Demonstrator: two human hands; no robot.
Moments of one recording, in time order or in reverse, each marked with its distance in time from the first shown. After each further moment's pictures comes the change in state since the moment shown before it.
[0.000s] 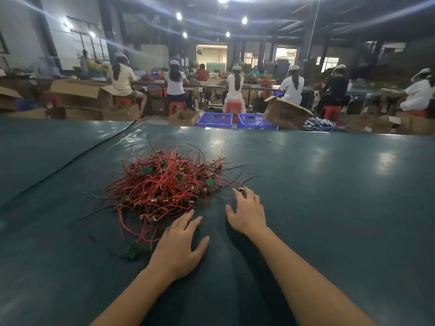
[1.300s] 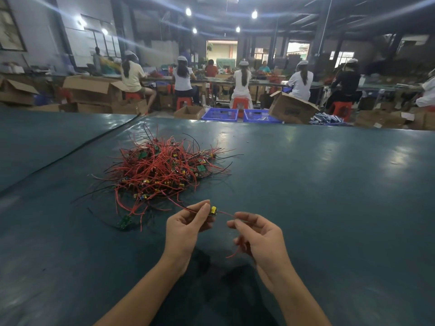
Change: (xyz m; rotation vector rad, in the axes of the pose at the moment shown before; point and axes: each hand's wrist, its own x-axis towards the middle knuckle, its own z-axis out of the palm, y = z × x) left_hand -0.033 0.099 0.012 -1.520 0.390 -0.226; right_hand -0.160 0.030 -0.056 1.457 -0.050 0.218
